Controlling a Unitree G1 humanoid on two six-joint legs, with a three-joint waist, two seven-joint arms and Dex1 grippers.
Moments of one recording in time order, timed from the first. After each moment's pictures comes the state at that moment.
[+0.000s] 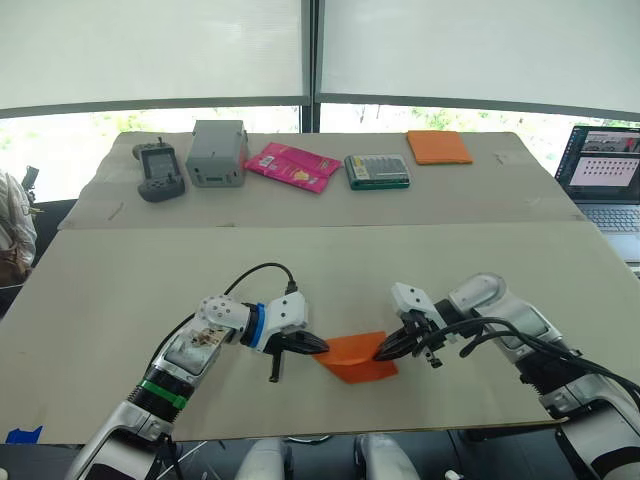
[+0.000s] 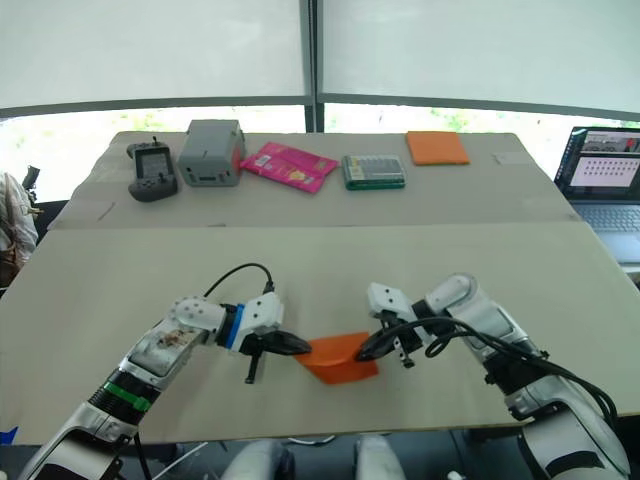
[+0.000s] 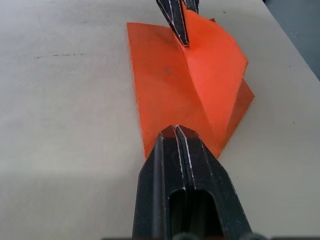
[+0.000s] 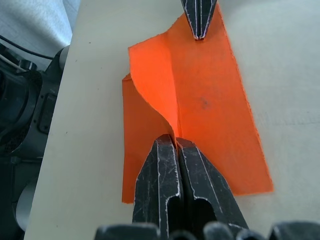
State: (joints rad) left arm -0.43 0.53 -0.37 0.11 -0.16 0.20 -1.26; right arm -0.58 -0.70 0.44 0.18 0.22 0.37 1.50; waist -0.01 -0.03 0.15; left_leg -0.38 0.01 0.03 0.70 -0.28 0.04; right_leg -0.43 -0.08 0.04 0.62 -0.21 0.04
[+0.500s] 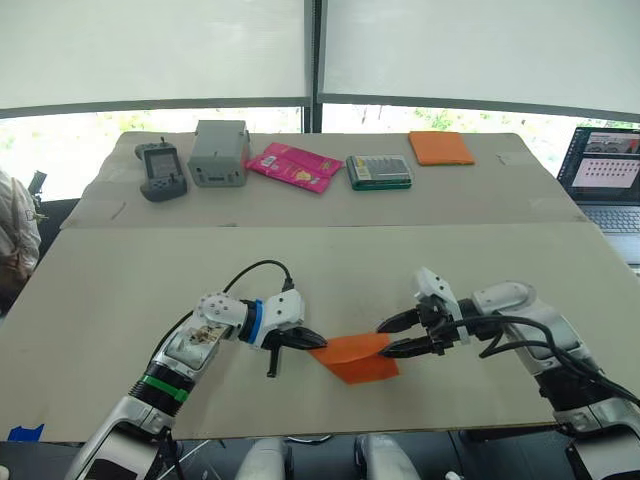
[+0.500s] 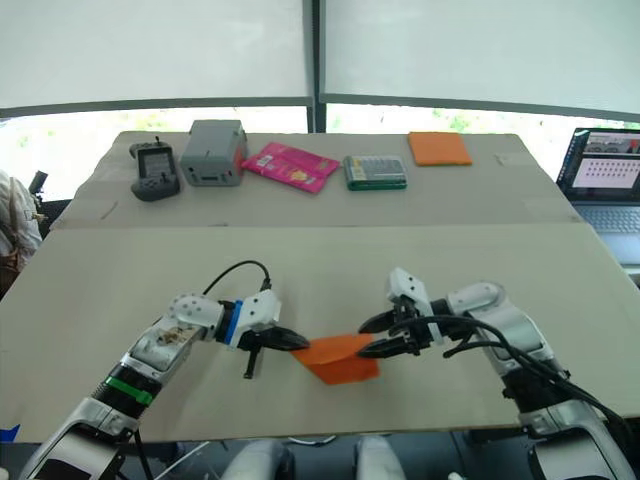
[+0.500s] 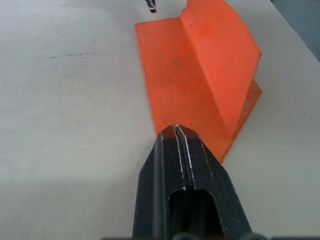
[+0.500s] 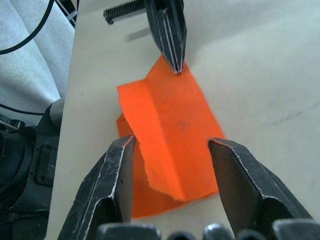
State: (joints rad) left arm -0.45 0.53 -0.36 0.17 -0.16 0.13 -1.28; right arm -0.41 -0.73 0.23 0.01 0.34 0.49 1.41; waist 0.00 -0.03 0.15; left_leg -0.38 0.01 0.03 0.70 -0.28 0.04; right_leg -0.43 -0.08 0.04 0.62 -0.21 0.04
